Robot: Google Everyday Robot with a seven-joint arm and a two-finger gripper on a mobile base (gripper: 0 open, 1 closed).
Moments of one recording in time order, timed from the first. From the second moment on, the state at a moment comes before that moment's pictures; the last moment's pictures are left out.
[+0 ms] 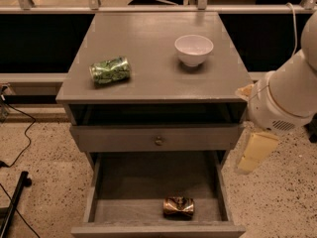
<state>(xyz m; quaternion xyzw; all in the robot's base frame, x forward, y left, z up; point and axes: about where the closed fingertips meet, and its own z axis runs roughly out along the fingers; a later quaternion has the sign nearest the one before) 0.427 -0.176 0.877 -0.63 0.75 -0.04 0.19</state>
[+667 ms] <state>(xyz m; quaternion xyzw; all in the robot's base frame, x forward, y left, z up) 0.435 -0.162 0.825 -0.67 0.72 -0.03 0.17</state>
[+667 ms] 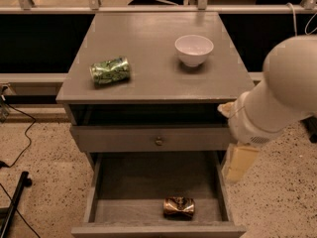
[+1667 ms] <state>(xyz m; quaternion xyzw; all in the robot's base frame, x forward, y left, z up) 0.446 -0.170 0.667 -0.72 0.67 0.00 0.18</state>
